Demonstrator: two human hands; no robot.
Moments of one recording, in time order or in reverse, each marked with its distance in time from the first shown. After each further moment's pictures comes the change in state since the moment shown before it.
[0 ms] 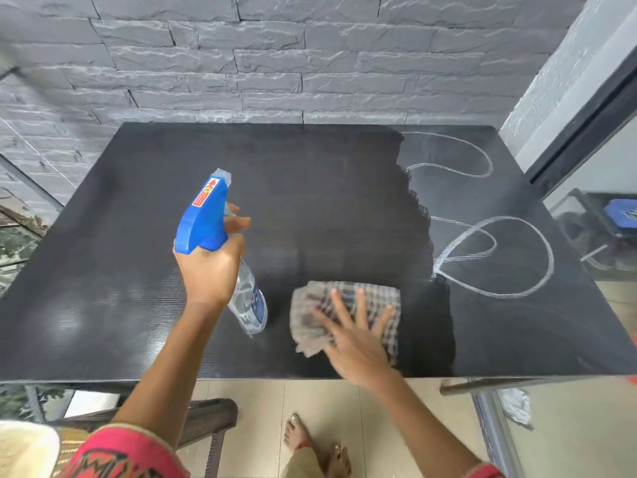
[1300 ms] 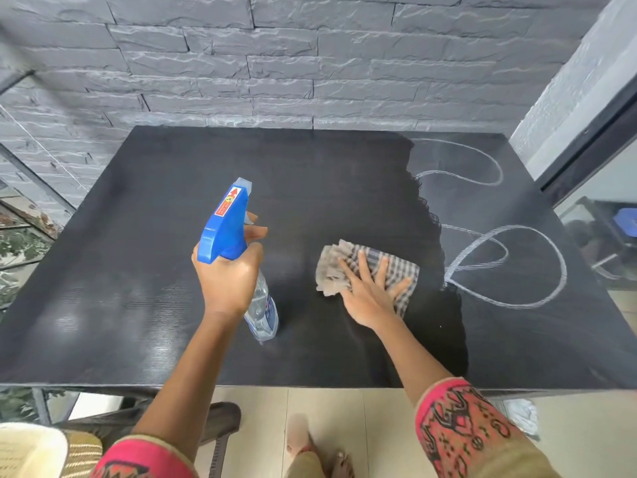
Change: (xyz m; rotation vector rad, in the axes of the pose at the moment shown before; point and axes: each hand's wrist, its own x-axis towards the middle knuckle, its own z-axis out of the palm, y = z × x) left_hand -0.001 0.001 -0.001 0.036 0.004 0.021; right_hand 0.083 0.026 -0.029 0.106 0.005 0.217
